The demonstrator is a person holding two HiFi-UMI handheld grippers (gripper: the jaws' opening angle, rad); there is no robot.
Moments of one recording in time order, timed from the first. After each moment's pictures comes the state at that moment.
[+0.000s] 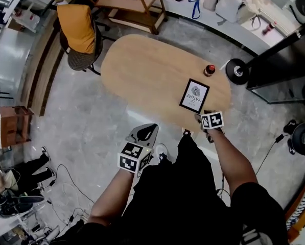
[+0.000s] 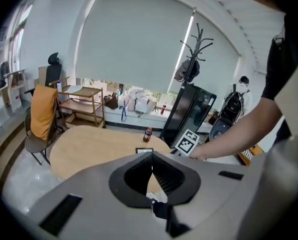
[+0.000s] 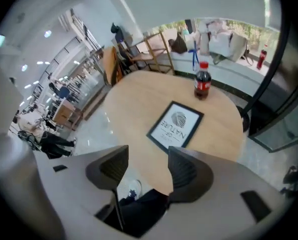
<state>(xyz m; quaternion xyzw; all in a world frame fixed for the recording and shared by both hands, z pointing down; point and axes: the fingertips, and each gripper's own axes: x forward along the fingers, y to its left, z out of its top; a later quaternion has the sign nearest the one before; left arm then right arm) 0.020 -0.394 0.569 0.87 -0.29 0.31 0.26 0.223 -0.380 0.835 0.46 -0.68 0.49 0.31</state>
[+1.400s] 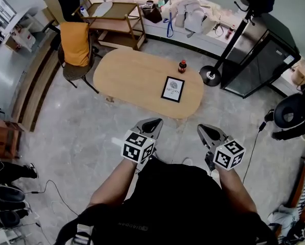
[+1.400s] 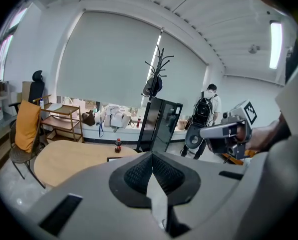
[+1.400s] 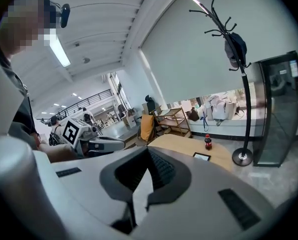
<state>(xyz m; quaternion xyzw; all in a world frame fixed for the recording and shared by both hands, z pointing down) 0.036 -0.200 0.474 0.93 -0.21 0.22 0.19 0.163 -0.127 0.449 0.54 -0.80 0.27 0.03</state>
